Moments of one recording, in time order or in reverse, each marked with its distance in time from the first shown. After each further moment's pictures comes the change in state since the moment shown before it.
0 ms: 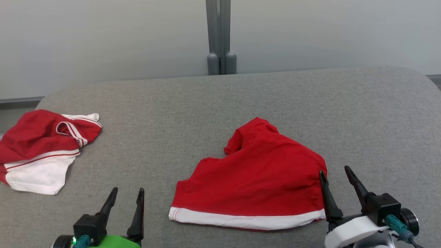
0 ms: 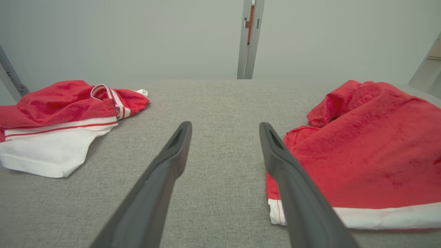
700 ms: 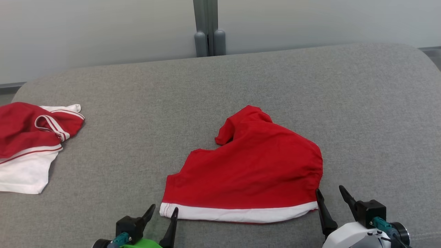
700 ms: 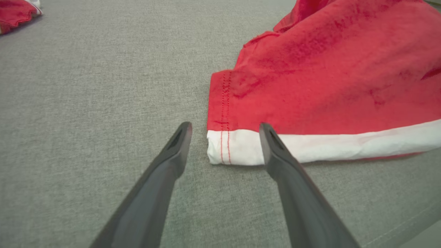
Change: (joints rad) left arm -0.121 -0.096 -0.131 0.341 0.004 -0.097 -0.020; right arm -0.064 0.000 0.001 0.271 0.016 0.000 -0.007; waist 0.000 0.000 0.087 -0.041
